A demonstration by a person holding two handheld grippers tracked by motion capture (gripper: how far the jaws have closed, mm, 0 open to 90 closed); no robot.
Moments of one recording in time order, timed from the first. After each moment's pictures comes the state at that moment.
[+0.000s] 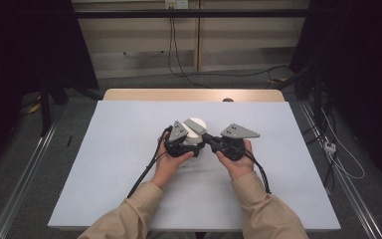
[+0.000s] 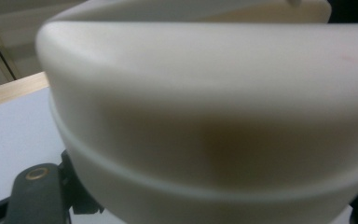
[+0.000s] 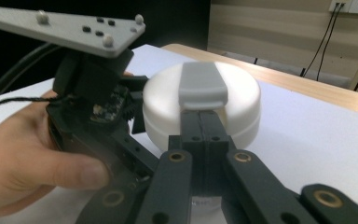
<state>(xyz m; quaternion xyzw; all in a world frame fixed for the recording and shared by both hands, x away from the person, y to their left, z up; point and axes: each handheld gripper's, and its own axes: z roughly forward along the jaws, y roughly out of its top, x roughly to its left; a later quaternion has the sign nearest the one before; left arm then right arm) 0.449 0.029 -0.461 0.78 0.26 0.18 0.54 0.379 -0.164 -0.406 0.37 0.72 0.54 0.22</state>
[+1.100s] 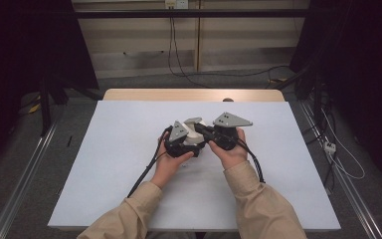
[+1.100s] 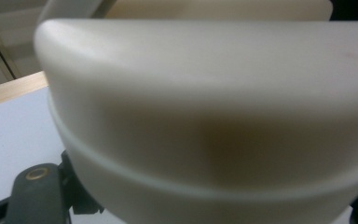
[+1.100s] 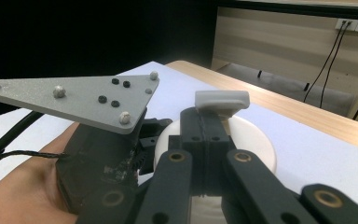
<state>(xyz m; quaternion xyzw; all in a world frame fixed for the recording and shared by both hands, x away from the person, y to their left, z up) 0.448 0.029 -0.461 0.78 0.26 0.18 0.54 0.396 -0.146 -0.379 0.35 0.72 0.55 0.23</state>
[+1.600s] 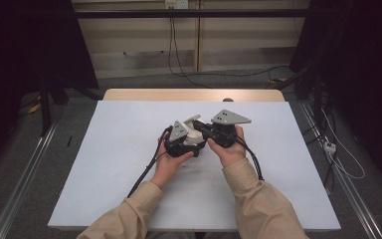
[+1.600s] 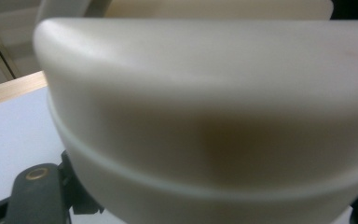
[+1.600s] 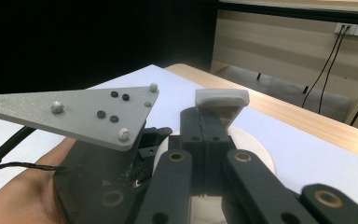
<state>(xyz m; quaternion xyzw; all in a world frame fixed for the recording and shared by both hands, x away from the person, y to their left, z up) 0.448 0.029 -0.461 0.78 0.26 0.18 0.54 0.400 -0.143 -0.374 0.35 0.72 0.55 0.23</state>
